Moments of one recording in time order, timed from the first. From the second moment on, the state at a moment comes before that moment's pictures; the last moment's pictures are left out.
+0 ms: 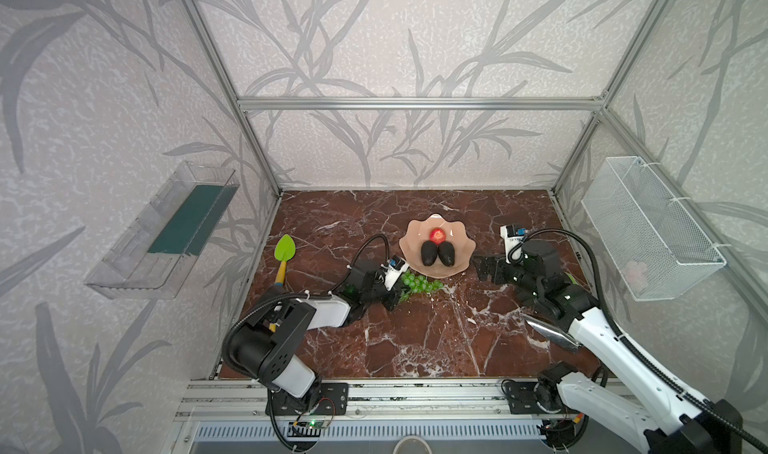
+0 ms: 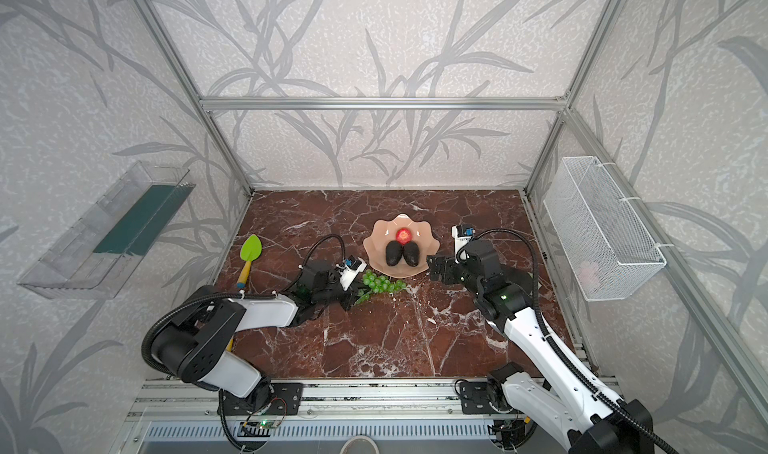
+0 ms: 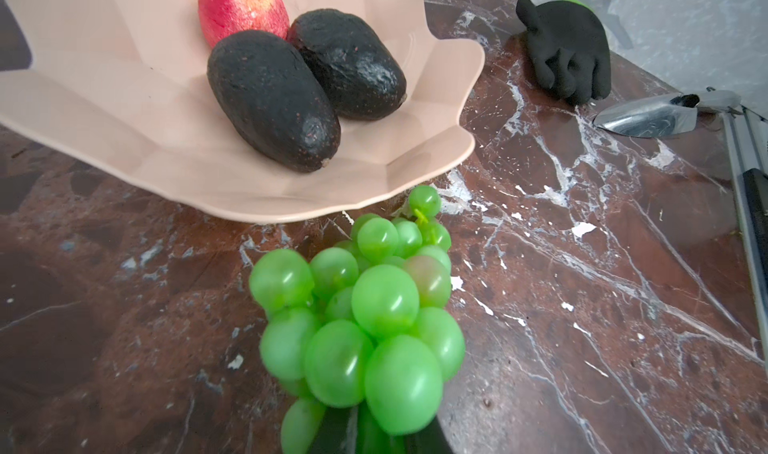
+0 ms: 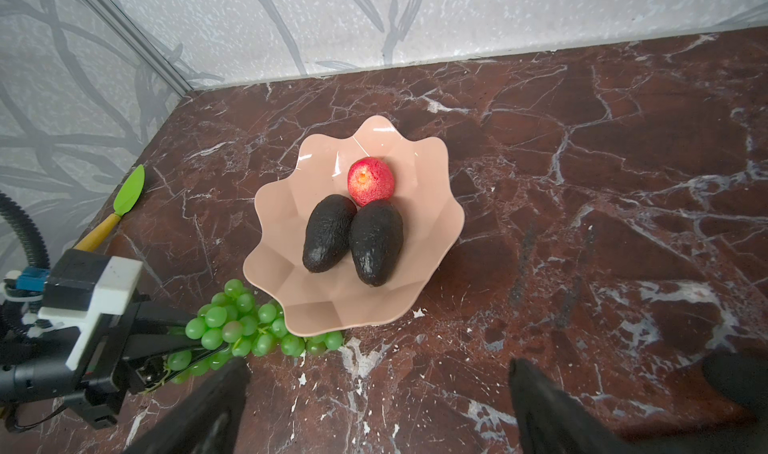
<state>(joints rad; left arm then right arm) -0.52 1.53 0.47 0.47 0.47 0.05 0.39 0.95 0.73 -0.31 -0.06 0.32</state>
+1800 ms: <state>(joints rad) -0.56 1.89 0.90 0.83 0.42 -0.10 0.36 0.81 0.72 -0.36 -0.04 0.34</state>
